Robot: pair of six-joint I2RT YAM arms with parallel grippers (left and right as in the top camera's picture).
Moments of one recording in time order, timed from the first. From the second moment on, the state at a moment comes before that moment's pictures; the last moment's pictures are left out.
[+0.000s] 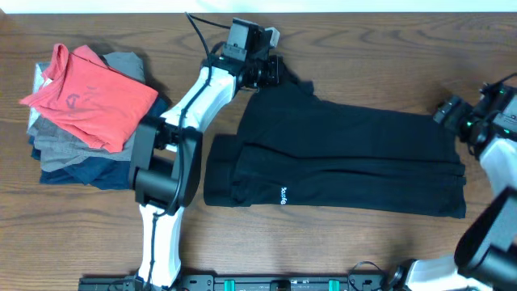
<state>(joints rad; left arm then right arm) -0.35 2.21 1.73 -0.40 0.55 -0.41 -0.48 1.69 1.00 -0.21 -0.22 0.22</state>
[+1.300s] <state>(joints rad) -0.35 2.18 1.73 -0.60 0.55 -0.41 -0.42 1.96 1.02 0.02 -0.01 0.36</state>
